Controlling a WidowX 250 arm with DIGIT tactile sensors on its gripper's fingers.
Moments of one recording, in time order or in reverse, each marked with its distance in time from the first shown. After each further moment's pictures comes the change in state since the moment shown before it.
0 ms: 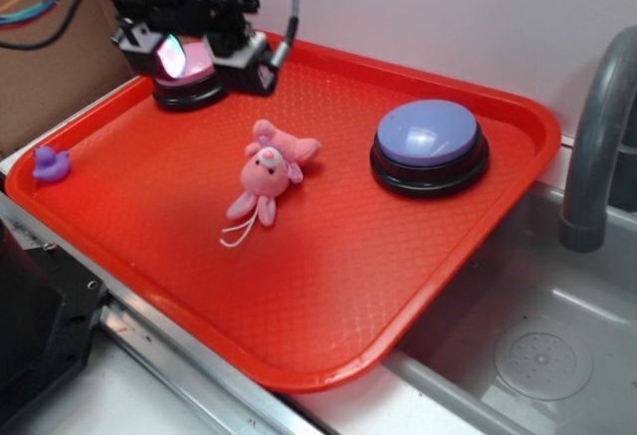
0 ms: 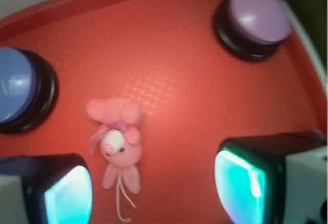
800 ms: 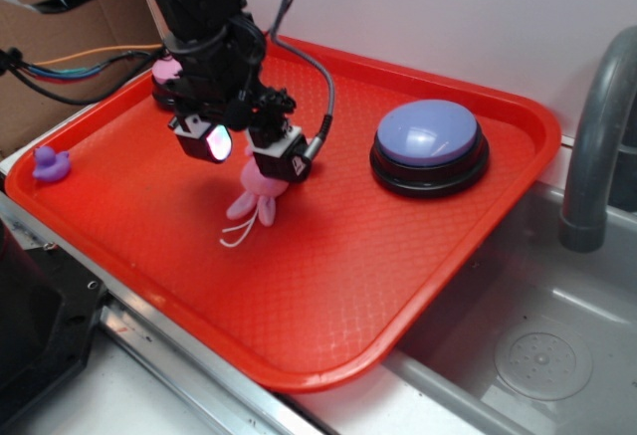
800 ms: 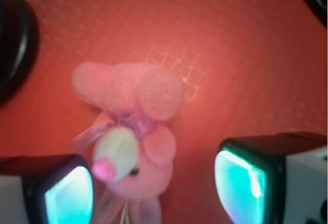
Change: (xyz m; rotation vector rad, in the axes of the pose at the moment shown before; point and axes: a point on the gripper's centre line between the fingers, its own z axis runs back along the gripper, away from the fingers) arm -0.007 -0.006 -0.070 -0.065 0.075 -0.051
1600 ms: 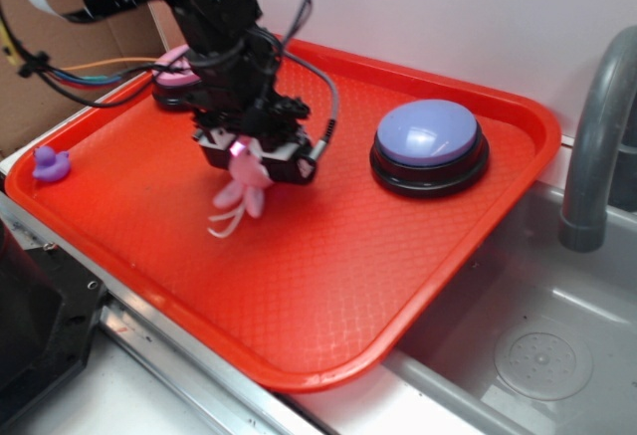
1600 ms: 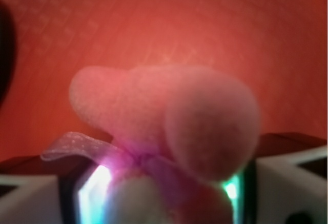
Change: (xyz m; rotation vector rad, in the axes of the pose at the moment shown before) arm 0.012 0.000 0.006 -0.036 -0.033 0.020
